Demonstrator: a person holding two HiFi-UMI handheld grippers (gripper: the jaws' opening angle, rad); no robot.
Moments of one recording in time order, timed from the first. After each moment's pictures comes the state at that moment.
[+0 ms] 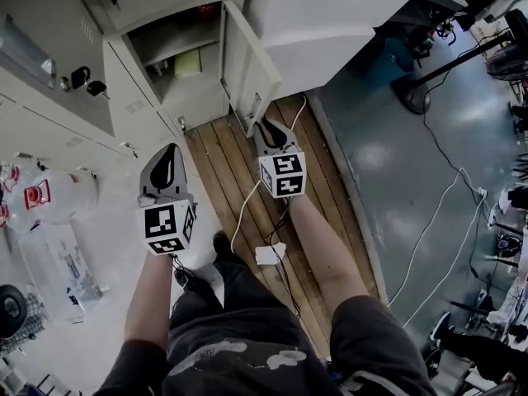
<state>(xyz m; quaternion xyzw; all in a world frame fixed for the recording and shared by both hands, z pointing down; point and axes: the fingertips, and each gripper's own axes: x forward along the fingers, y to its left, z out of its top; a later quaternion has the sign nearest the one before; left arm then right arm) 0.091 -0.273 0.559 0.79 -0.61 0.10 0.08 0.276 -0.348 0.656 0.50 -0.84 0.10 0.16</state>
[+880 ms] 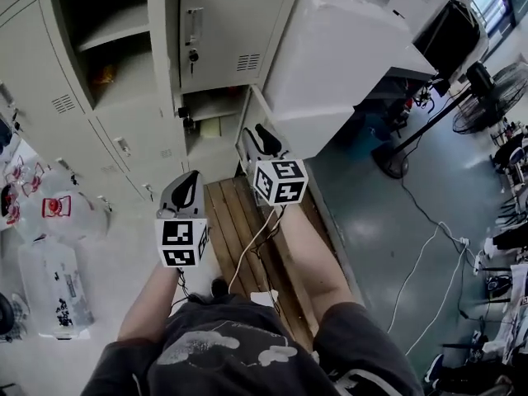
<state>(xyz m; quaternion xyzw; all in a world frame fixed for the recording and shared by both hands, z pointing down) 0.060 -0.215 0.407 0.80 -0.59 0.06 0.05 0.173 -0.331 0.387 0.47 -0.88 0.04 0.03</state>
